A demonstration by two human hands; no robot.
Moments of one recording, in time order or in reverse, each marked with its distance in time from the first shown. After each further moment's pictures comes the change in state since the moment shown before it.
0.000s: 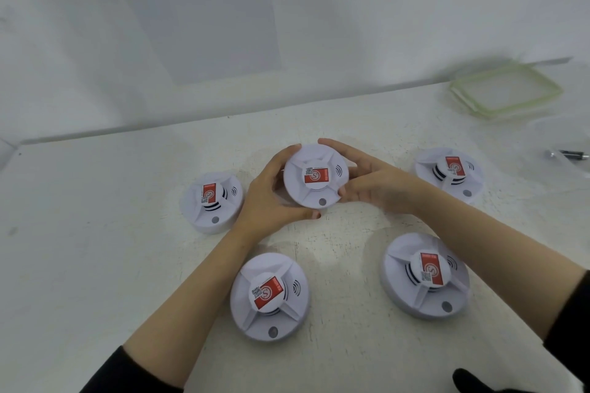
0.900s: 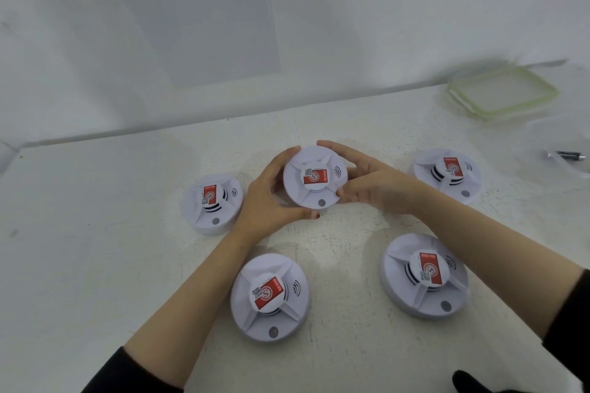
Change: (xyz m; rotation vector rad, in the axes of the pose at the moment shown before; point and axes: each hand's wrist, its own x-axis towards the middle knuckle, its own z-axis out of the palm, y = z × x) left_hand 0.000 -0.002 -0.001 0.012 0.003 0.009; right_hand -0.001 -0.003 0.006 -0.028 0.034 0.013
